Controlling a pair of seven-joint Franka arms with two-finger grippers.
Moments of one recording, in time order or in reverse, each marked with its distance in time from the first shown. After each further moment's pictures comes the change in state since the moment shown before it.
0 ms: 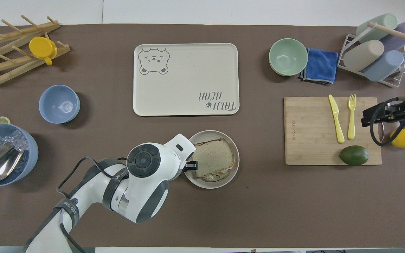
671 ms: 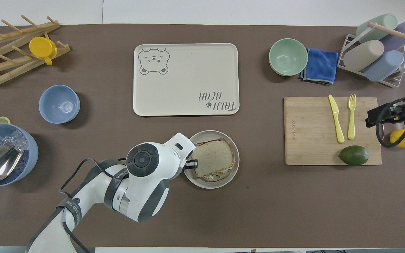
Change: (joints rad) left arm -0.001 0.017 0.000 -0.002 -0.036 0.034 -0.001; right arm -0.005 -0.010 -0.006 0.000 0.000 -0.004 0.000
